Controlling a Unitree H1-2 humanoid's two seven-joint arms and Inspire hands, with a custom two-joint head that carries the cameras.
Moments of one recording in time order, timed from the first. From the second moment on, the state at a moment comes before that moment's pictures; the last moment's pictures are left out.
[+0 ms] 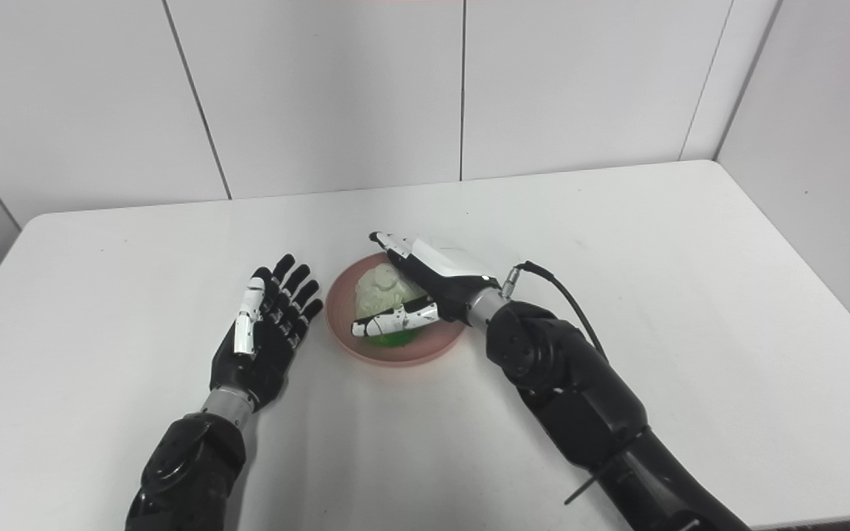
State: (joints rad) left arm -0.29 -0.06 0.04 0.15 -0.34 0.27 -0.14; right arm -0.58 -0.27 0.40 0.15 -0.59 0.20 0.34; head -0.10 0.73
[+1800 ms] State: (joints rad) left arm 0.03 0.03 -0.08 -0.10 0.01 0.02 -0.08; right arm -0.05 -0.07 0.01 -0.10 -0.04 0.11 0.07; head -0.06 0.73
